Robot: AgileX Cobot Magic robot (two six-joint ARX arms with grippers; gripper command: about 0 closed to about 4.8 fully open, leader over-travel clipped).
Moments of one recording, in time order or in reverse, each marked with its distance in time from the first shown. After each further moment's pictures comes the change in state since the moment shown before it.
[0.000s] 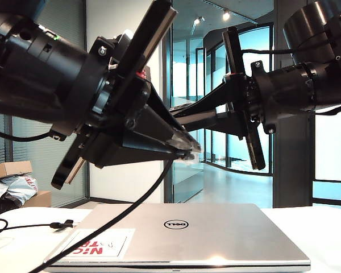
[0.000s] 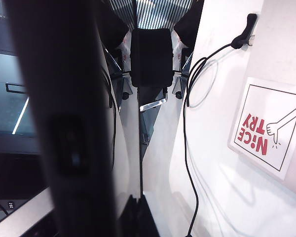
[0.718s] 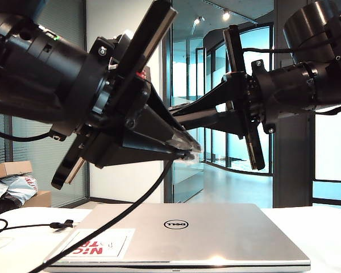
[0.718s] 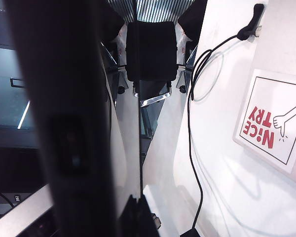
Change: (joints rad) left arm 0.000 0.000 0.000 0.000 0.000 0.000; right arm 0.000 0.000 0.000 0.000 -0.029 0.009
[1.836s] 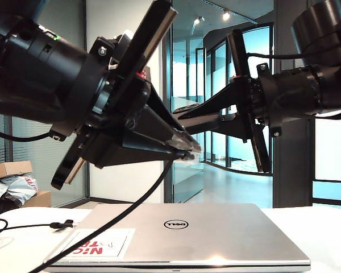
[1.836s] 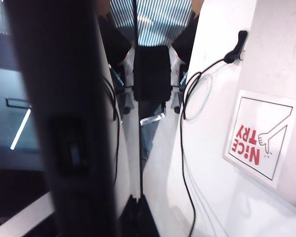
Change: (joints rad) left arm 0.000 0.000 0.000 0.000 0.000 0.000; right arm -0.002 -0.007 -0.058 0.110 0.089 0.034
